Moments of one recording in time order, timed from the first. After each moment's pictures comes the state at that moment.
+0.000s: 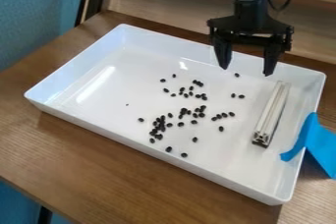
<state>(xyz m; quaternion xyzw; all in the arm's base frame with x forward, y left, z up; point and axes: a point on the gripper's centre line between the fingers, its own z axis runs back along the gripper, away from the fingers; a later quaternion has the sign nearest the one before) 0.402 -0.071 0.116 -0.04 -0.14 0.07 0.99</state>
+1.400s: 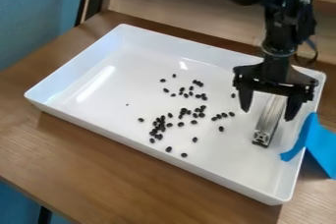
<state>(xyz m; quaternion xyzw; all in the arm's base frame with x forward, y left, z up) 0.407 -0.115 0.054 -0.02 -0.11 0.09 0.99</state>
